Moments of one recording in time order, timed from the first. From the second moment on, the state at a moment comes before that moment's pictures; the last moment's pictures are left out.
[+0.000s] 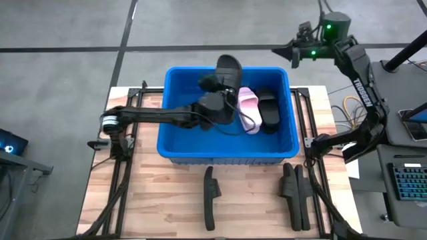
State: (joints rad) left arm 0.07 1.82 1.67 0.10 -1.21 0.96; right arm -1.01 1.32 1.75 -0.78 -0.73 0.15
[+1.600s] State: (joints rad) left arm 0.12 2.01 1.56 -0.28 -1.21 0.34; right arm -1.01 1.31 1.75 -0.78 -0.73 0.05
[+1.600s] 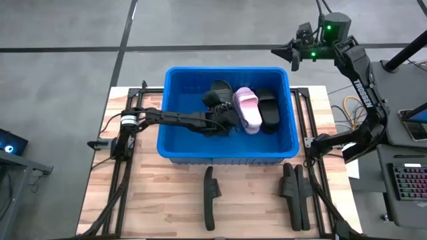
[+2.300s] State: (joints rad) left arm 0.25 2.03 1.57 -0.44 -0.90 0.05; right arm -1.01 1.31 1.75 -0.78 -0.73 0.03
